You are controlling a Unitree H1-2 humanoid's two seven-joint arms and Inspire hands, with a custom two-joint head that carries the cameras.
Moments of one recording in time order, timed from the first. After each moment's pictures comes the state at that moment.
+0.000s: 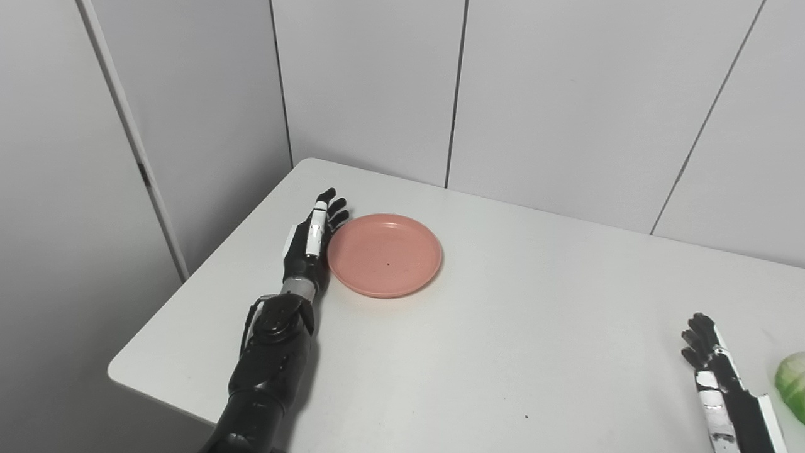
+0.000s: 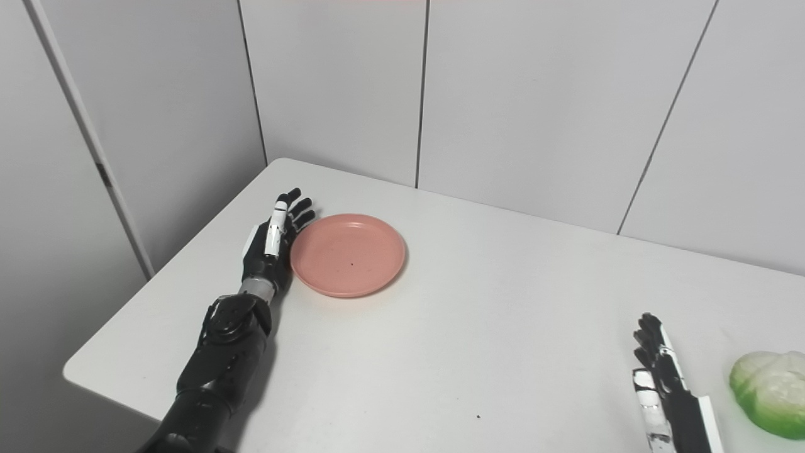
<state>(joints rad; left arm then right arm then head) -0.45 0.20 0.25 0.57 -0.30 -0.09 -0.01 -0.09 -0.15 0.01 0.05 -0.02 -0.25 0.14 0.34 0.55</state>
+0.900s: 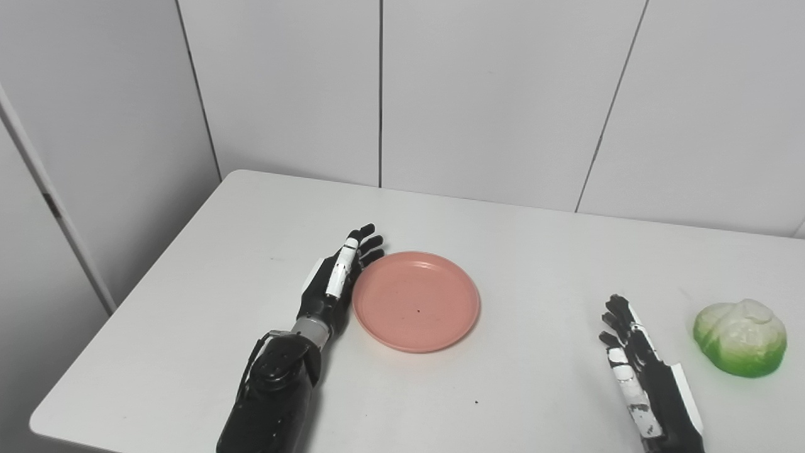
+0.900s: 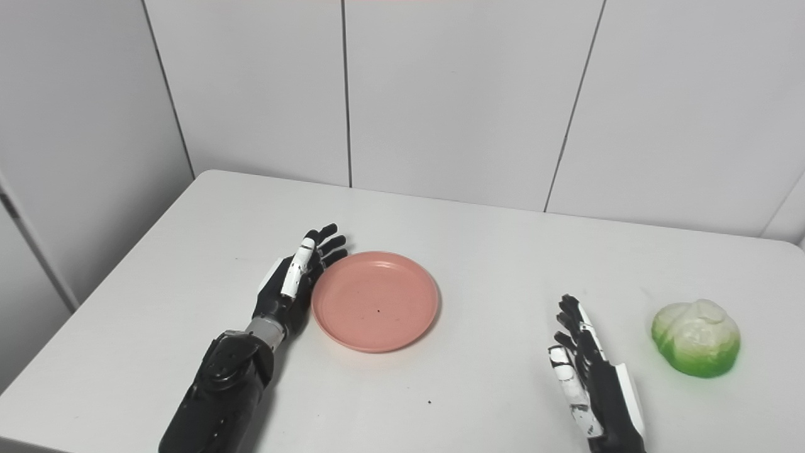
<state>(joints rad) -0.33 0.09 0.03 0.28 -0.22 0.12 -0.10 -0.05 -0.10 0.03 -0.01 -0.11 -0.22 0.10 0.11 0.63</state>
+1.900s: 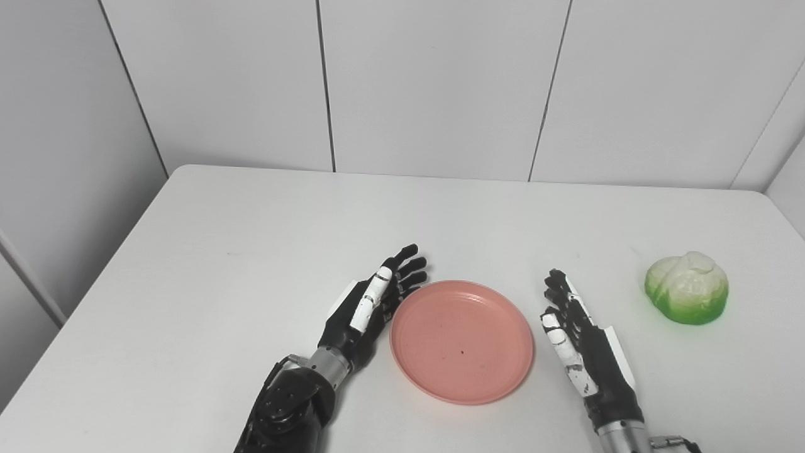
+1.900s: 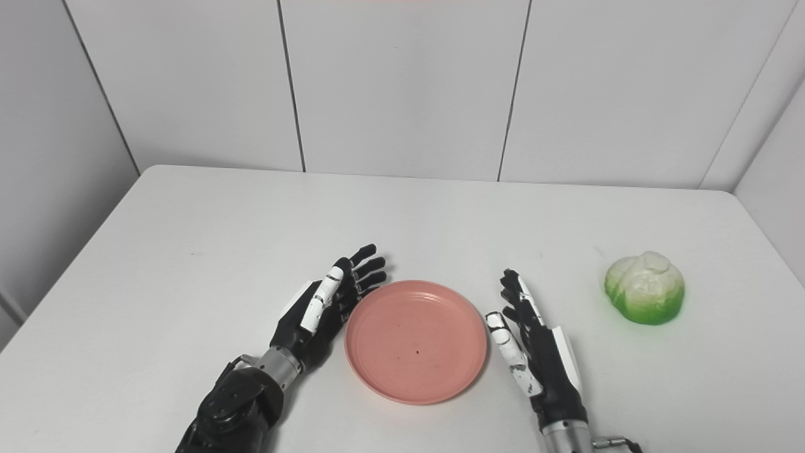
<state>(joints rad) -0.21 0.02 -0.09 0.13 -0.21 0.14 -0.24 -0.04 -0.05 0.07 -0.05 -0.17 -0.11 0.06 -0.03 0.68</state>
